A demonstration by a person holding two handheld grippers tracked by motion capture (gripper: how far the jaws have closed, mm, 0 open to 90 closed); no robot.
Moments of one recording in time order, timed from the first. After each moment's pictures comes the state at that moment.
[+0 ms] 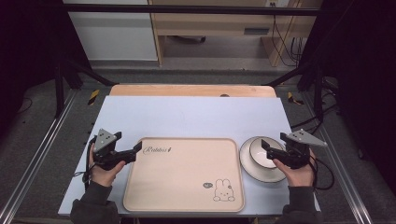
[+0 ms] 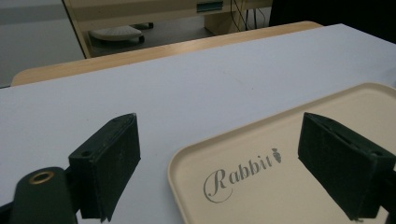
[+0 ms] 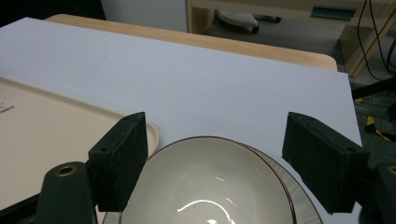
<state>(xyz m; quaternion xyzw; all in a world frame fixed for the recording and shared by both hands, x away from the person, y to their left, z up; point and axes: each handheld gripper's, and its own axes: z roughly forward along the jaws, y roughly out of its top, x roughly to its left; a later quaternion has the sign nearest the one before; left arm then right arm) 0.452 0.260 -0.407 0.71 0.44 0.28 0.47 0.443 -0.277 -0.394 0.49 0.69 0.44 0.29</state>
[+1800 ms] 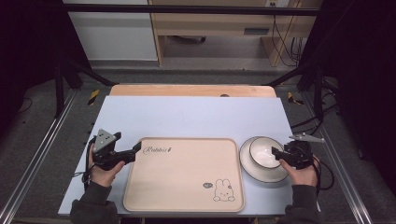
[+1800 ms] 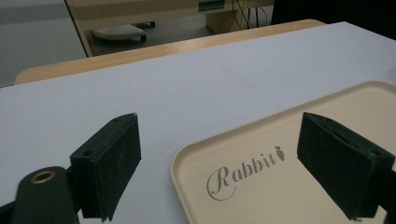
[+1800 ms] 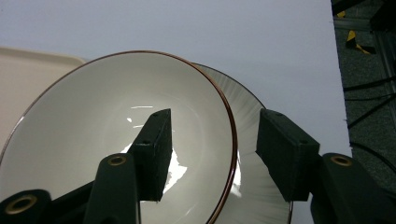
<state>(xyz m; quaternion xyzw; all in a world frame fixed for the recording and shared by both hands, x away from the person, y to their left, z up) 0.452 0.261 -0.409 0.71 0.44 0.28 0.47 0.460 -0.305 -0.428 0.60 0.70 0.33 0.23</state>
